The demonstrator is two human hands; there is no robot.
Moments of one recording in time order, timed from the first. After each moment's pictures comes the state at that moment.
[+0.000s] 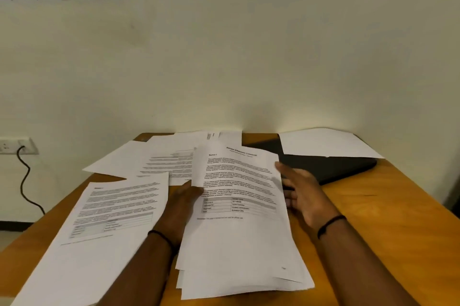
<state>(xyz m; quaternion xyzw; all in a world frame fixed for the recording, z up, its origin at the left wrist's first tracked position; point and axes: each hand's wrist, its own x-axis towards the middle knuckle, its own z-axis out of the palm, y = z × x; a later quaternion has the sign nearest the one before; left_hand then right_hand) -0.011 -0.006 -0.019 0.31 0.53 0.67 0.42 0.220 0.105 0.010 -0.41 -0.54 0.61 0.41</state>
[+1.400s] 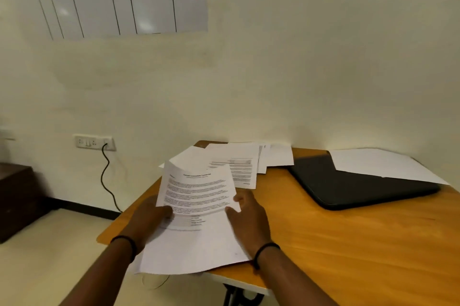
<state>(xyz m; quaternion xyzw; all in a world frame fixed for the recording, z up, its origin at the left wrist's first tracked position) -0.138 -0.178 0.011 0.31 0.76 0.51 0.25 0.044 -0.039 -0.024 -0.38 -0.76 0.40 0.34</state>
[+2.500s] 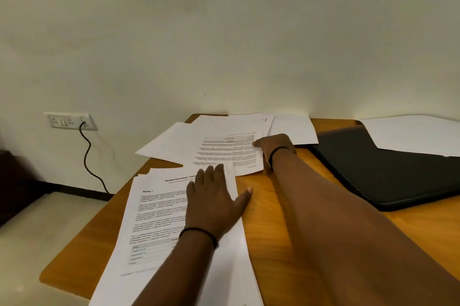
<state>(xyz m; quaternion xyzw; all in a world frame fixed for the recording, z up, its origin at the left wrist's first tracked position) -0.116 -0.015 -0.056 0.47 0.86 0.18 -0.06 -0.056 0.175 -0.003 -0.58 -0.61 0.46 0.27</state>
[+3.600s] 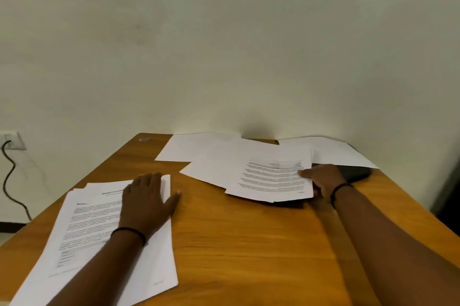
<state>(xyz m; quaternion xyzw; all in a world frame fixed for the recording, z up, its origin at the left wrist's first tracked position) -0.101 -0.022 -0.037 0.49 0.83 0.24 -0.12 0.242 0.182 0.029 -0.60 -0.51 0.50 0.36</state>
